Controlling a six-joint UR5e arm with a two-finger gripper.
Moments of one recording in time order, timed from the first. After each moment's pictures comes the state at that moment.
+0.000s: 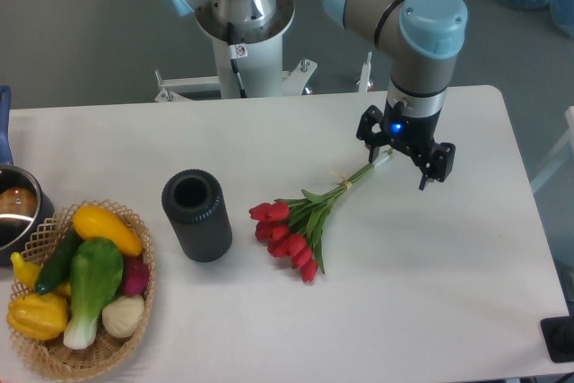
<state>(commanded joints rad) 2.70 -1.80 -1.68 -1.08 1.49 1.36</state>
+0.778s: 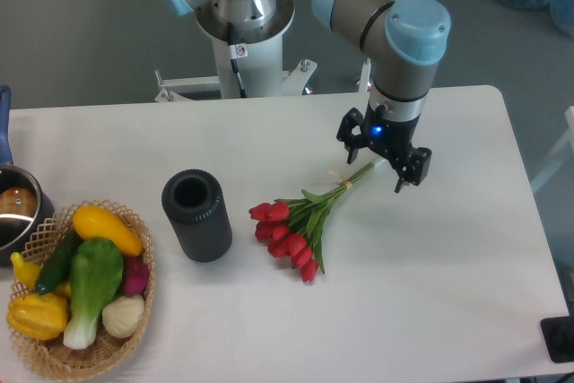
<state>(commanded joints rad) 2.68 -1.78 -1.80 -1.07 1.42 1.36</state>
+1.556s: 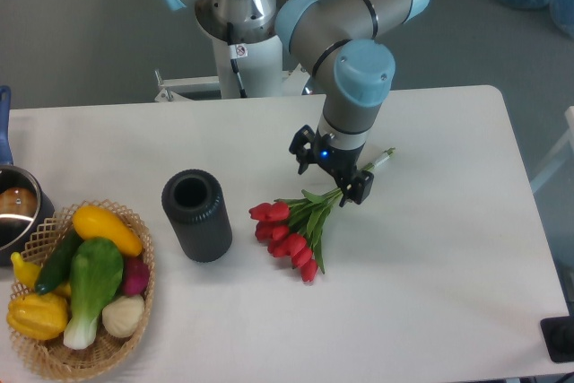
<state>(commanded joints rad) 2.54 -1.86 -1.83 -1.06 1.46 1.28</state>
